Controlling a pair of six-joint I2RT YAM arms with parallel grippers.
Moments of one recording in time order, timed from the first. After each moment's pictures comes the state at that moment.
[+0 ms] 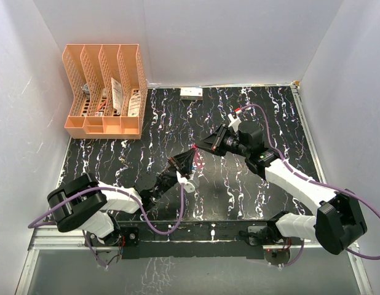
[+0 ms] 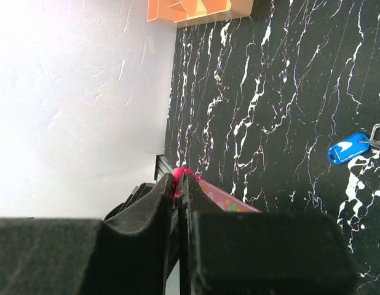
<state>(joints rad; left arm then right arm) -1.02 1.45 0.33 1.36 -0.07 0.91 0.53 1.20 0.78 0.13 -0.42 1.08</state>
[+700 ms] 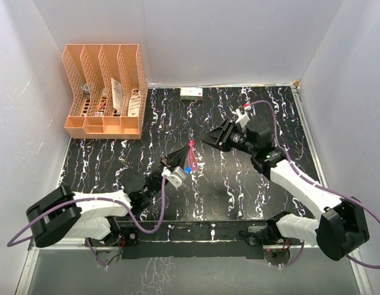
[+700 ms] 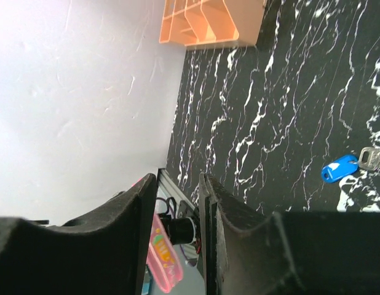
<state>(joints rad) -1.02 1.26 0.33 1.27 -0.11 0.69 0.47 1.16 0.78 0.15 -0.44 1.06</state>
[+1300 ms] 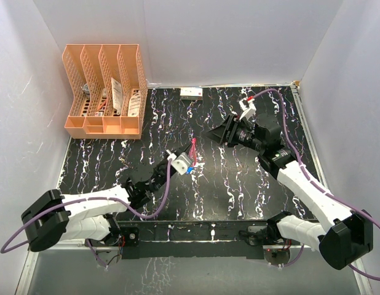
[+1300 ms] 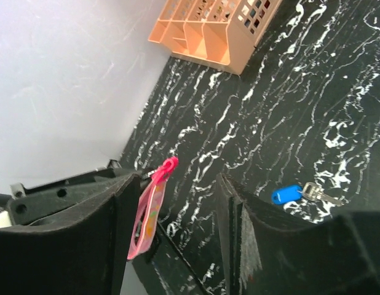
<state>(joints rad) -1.02 1.14 0.45 0.89 -0.18 0.53 0.43 1.07 0.86 0.05 -0.47 0.73</state>
